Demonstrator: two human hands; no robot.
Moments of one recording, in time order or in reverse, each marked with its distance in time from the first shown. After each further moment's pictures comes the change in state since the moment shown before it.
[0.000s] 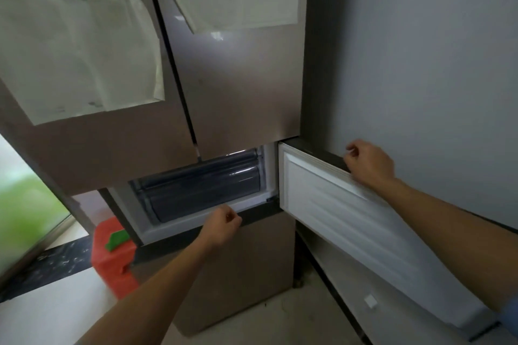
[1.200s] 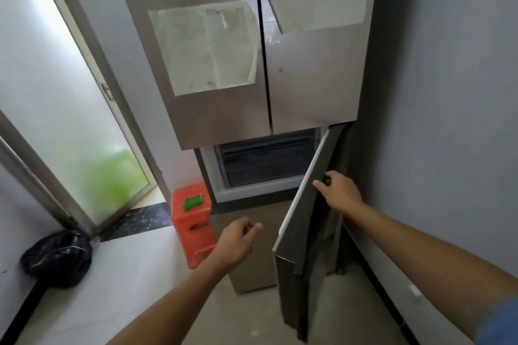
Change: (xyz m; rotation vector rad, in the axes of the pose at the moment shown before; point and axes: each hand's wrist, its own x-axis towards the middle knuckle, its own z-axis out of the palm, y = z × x) left_hand -0.217 -0.065 -0.052 -0.037 0.147 -0.014; right_hand -0.198 -0.135 0.034 0.220 -0.418 -0.087
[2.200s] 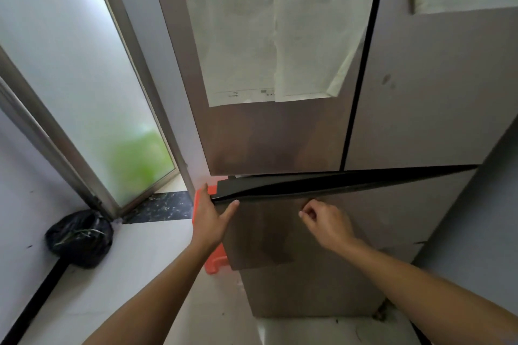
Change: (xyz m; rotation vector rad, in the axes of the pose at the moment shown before) left_hand 0.221 -0.105 -0.126 -0.105 0.493 -0.206; right_hand 0.166 -0.098 0.173 -0.204 -0.109 -0.324
